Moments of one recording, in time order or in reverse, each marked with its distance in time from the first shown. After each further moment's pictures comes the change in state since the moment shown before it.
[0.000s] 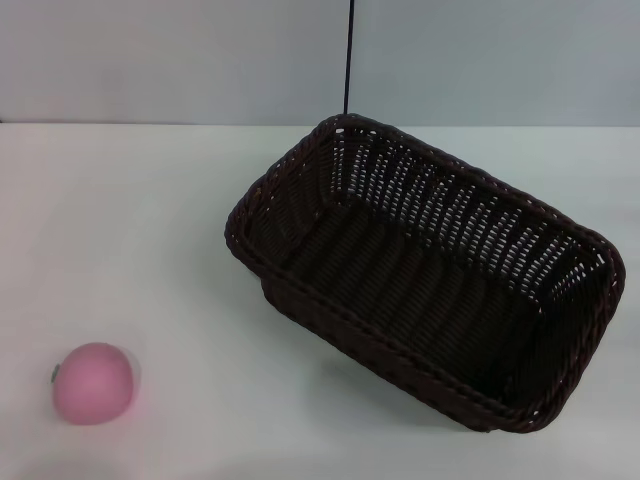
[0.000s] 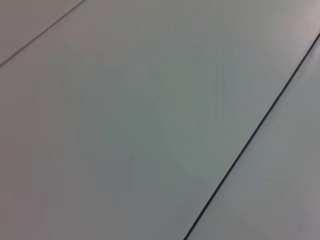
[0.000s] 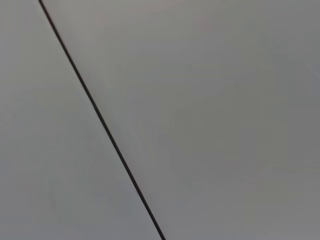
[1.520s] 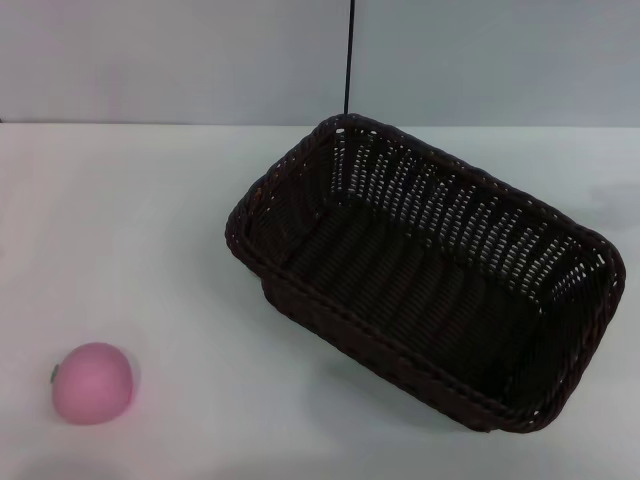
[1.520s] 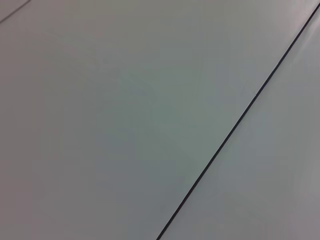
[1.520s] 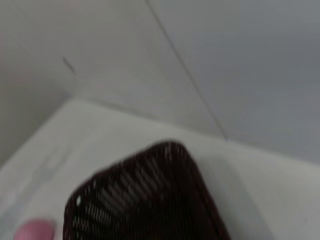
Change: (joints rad) left arm -0.025 -0.002 0.040 0.008 0.008 -0.030 0.004; right arm 0.311 -0.214 -0.471 -0.993 -1.150 -0.717 1.443
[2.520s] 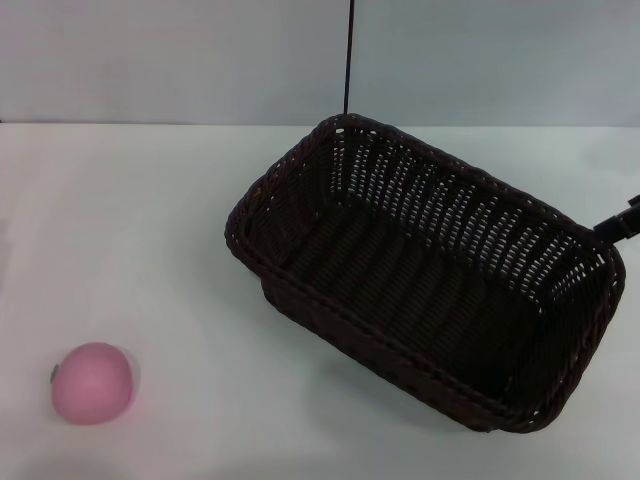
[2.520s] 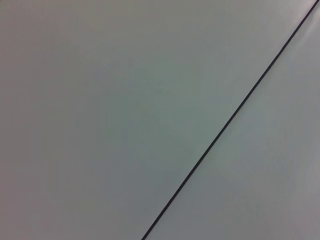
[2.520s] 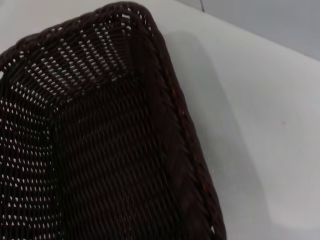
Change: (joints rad) left arm -0.014 -0.002 0.020 -0.011 0.000 -0.031 0.001; right arm 0.087 0.046 -0.317 0.082 -0.264 0.125 0.023
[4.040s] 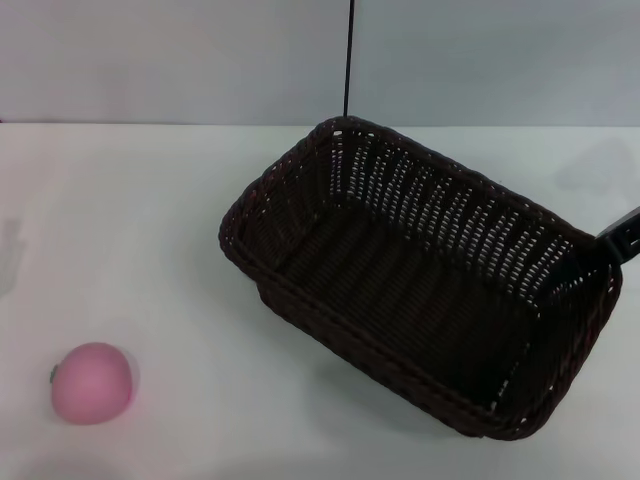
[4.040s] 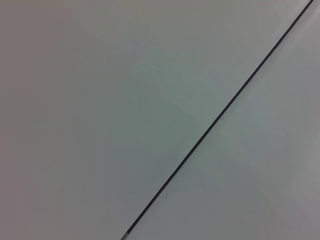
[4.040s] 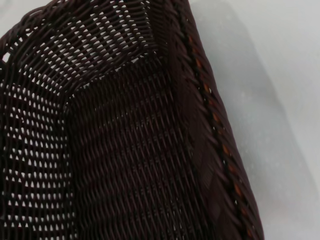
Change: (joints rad) left arm -0.003 -0.002 0.039 -0.011 0.000 -0.045 -0.008; right arm -0.004 0.050 -0.026 0.215 0.018 0.155 -0.059
